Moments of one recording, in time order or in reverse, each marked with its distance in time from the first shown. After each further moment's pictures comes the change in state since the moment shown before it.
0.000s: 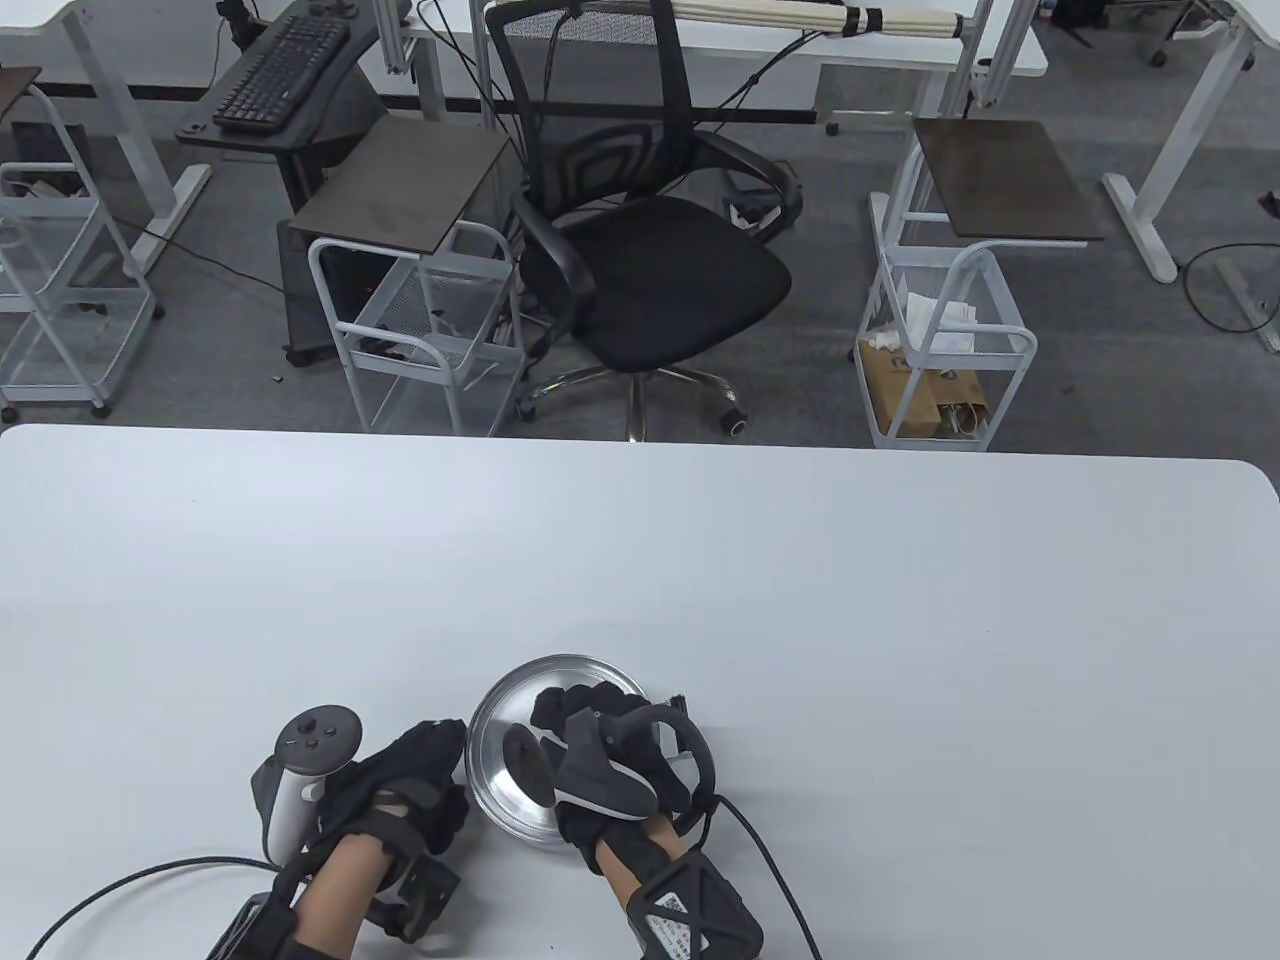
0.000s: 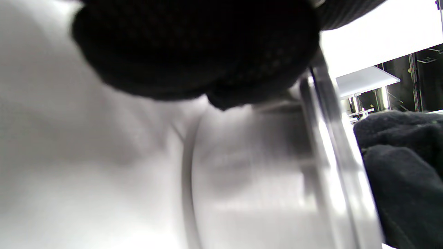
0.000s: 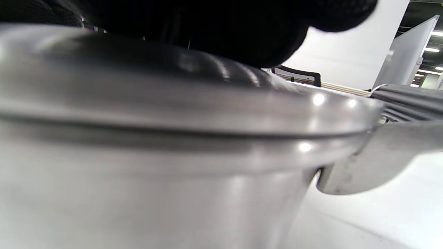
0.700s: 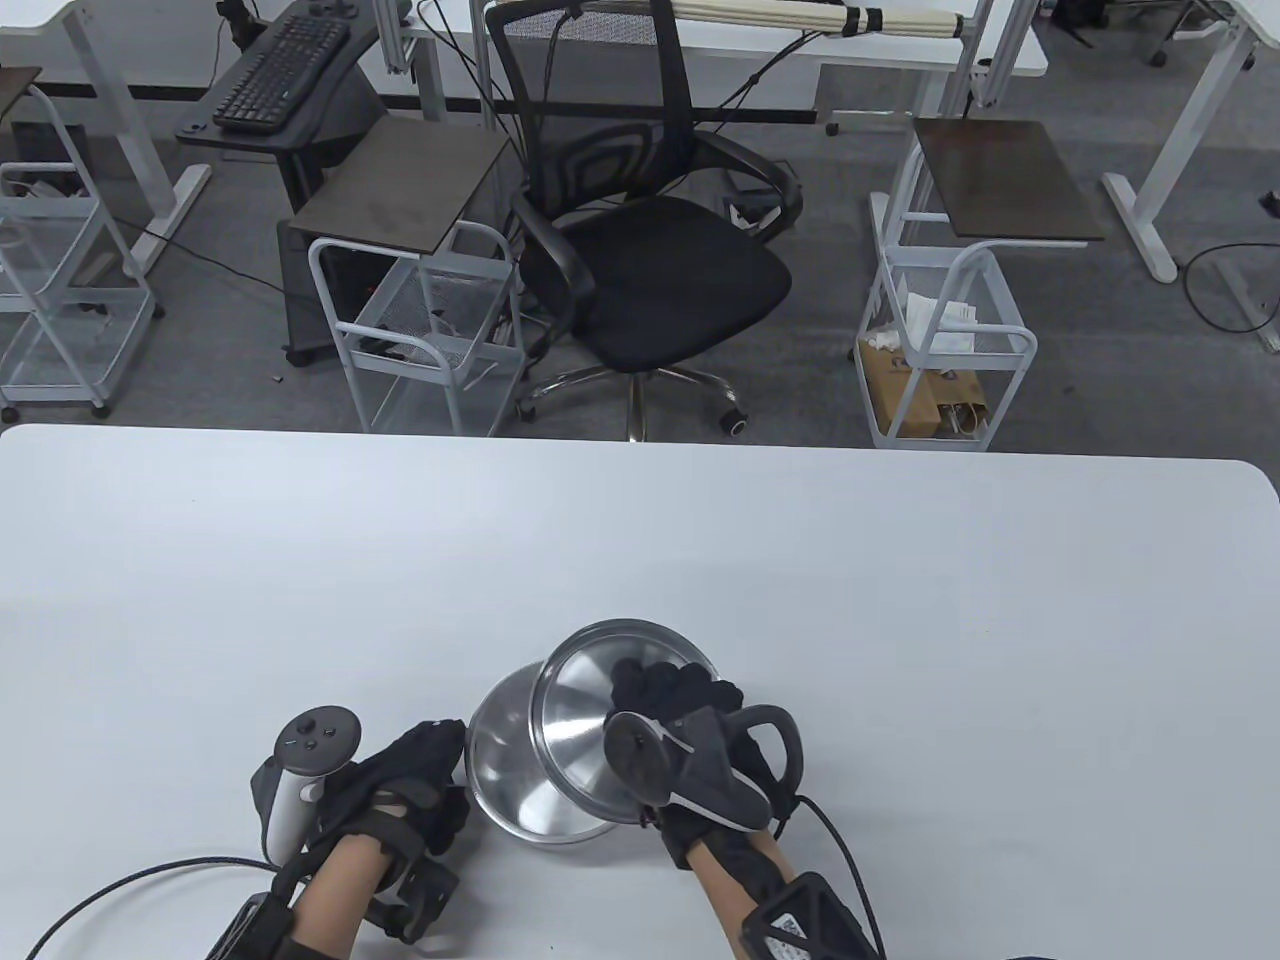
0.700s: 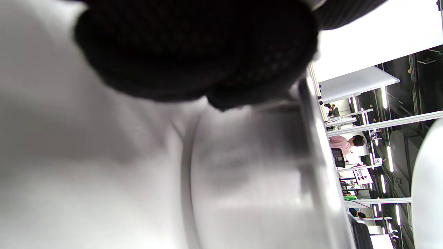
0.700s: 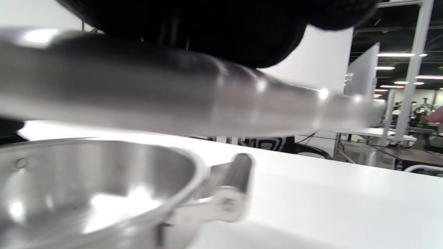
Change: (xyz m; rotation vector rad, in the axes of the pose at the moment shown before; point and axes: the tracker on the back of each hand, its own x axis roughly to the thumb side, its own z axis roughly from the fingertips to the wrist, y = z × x) left_hand 0.000 -0.001 0.001 -0.011 -0.001 0.015; right_hand -0.083 -0.036 0.049 -0.196 0.102 -0.119
